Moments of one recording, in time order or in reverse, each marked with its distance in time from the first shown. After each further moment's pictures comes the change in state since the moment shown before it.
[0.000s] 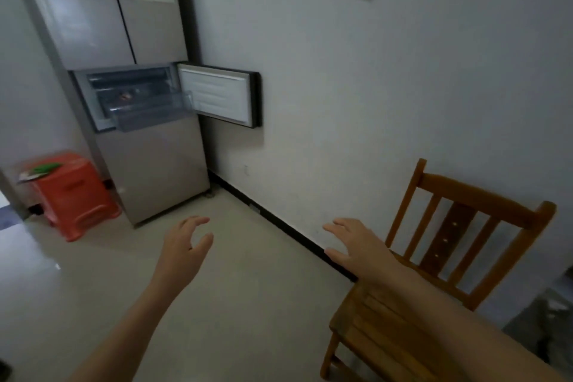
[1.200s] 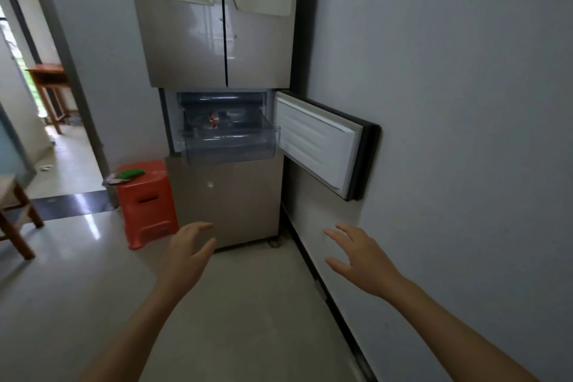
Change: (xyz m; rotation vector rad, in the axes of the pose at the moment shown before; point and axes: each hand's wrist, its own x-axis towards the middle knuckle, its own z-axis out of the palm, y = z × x) left_hand 0.455 -0.175 0.082 0.081 0.340 -0.267; right_hand 0.619 0.027 0.007 0.006 -0.048 -0.468
